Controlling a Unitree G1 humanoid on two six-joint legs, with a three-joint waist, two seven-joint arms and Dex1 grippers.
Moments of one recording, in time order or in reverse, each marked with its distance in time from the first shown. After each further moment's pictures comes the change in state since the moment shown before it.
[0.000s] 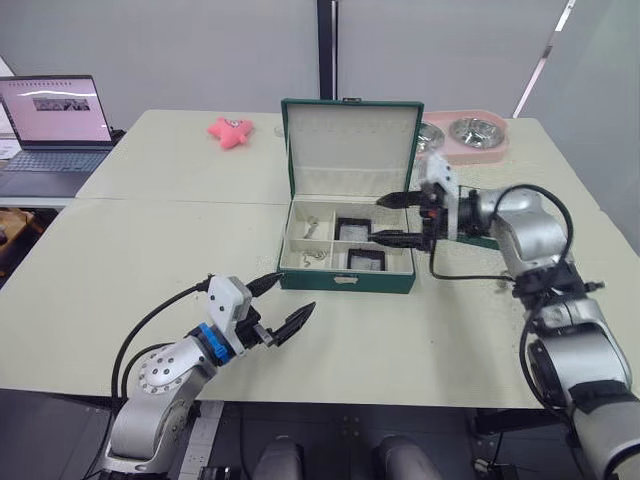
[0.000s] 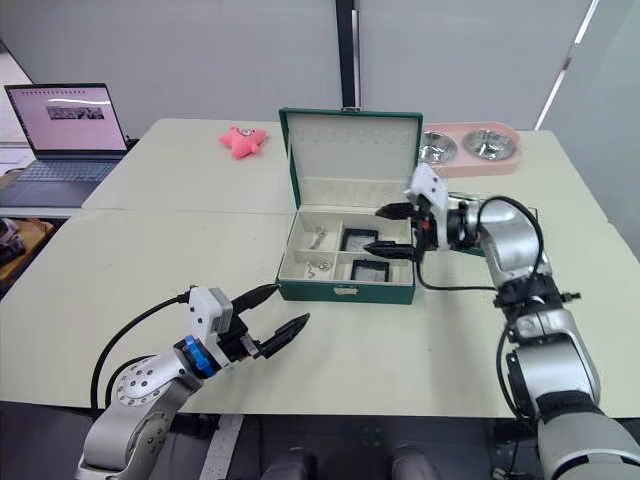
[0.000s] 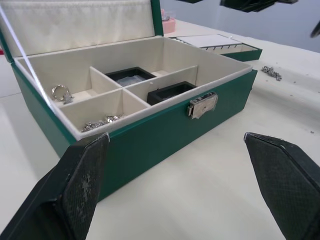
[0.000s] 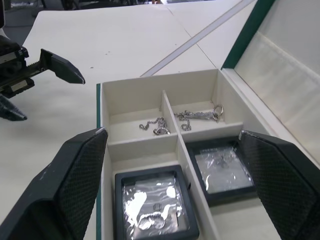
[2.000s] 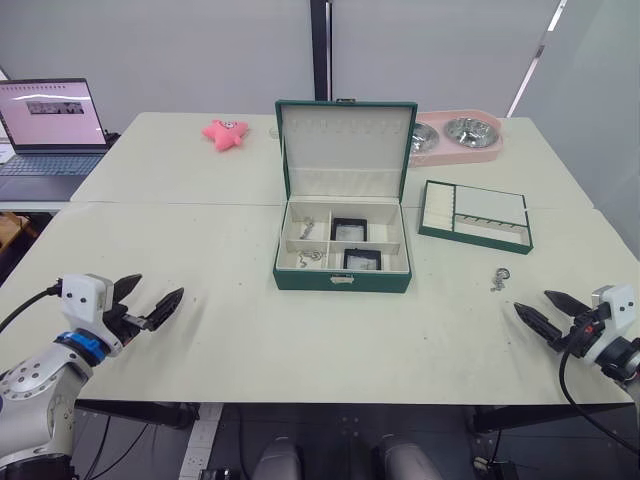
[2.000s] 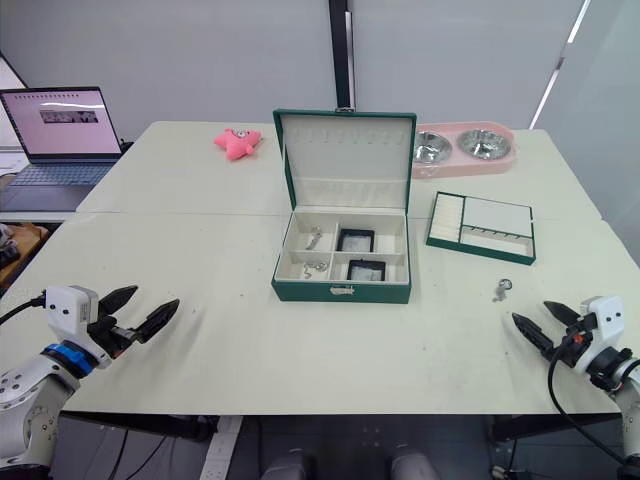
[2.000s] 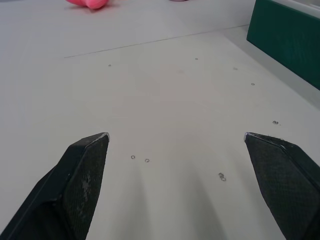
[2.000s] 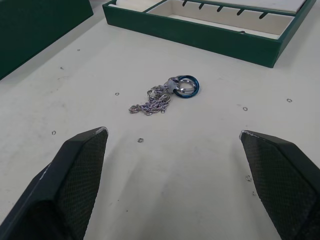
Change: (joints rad) left arm -0.042 0.220 0.382 0.481 -0.034 -0.100 -0.045; right arm 0.816 -0.146 -0.502 -0.109 0.206 -0.177 -0.327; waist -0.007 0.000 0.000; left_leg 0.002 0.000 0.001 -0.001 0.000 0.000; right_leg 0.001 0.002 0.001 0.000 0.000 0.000
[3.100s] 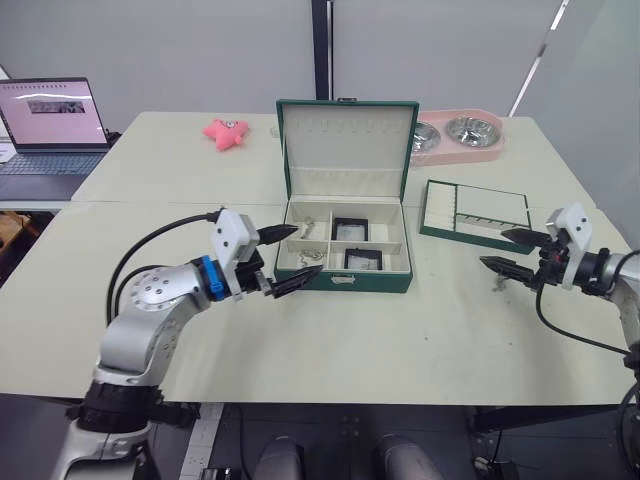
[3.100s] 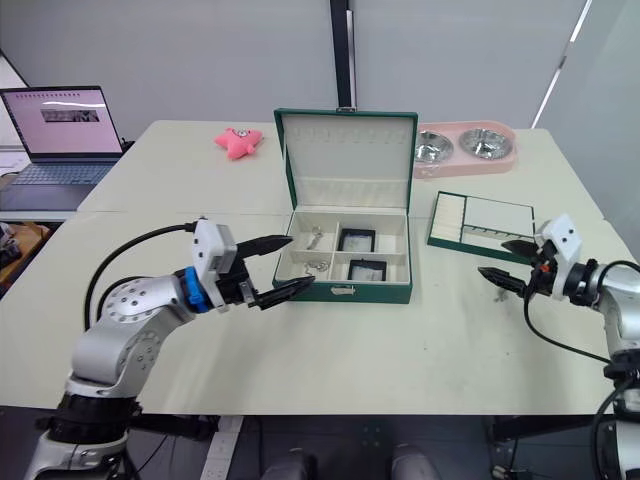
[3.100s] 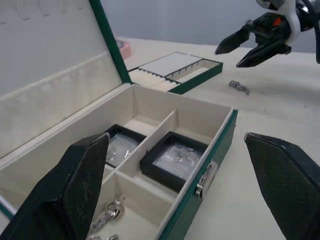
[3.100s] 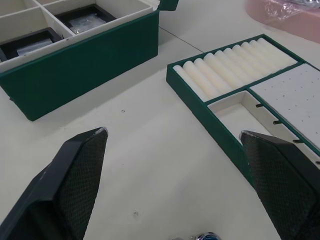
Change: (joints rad) left arm -0.406 -0.146 -0.485 -0.348 -0.003 0.238 -0.128; right arm -0.599 -0.153 0.365 0.318 -0.182 -0.019 0.219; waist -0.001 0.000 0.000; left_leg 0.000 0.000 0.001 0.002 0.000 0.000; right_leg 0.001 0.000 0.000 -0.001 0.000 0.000
